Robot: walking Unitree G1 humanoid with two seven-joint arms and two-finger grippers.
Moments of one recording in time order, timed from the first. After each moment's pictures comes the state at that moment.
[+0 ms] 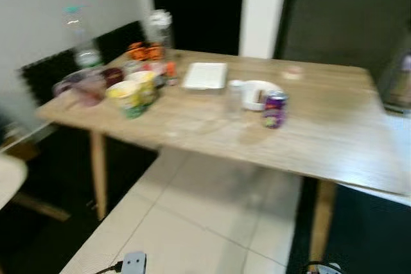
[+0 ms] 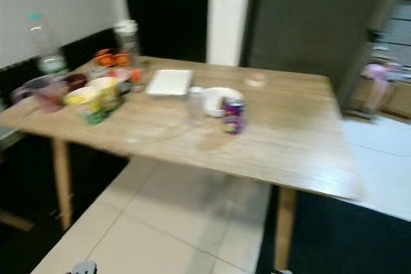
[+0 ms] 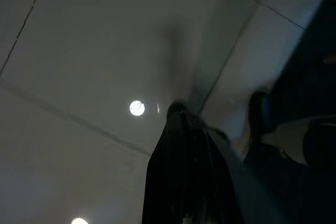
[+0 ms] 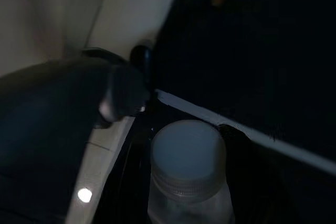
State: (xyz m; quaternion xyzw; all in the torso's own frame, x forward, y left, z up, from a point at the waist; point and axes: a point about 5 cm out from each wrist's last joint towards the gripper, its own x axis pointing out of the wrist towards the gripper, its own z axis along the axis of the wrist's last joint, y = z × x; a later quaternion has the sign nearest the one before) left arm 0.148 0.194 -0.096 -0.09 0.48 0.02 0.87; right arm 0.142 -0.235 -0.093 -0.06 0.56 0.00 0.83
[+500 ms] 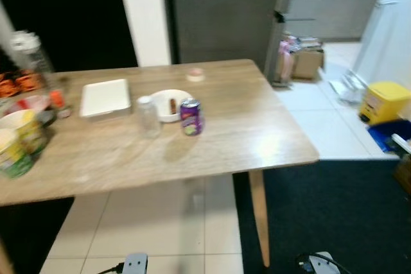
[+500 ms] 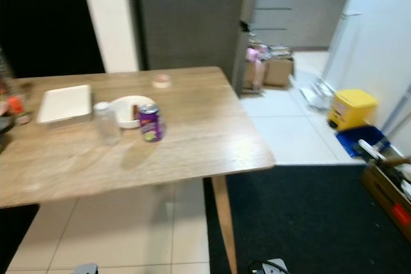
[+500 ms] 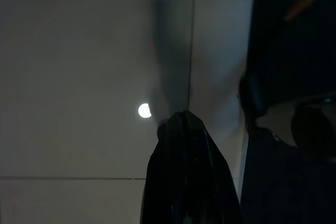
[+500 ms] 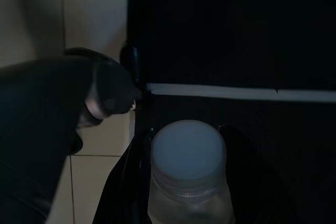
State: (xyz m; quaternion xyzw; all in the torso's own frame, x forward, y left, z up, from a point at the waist) left arm 0.145 0.192 -0.098 -0.08 0.49 0.01 0.87; right arm 0.155 -0.225 -0.091 -0.07 0.55 0.02 0.83
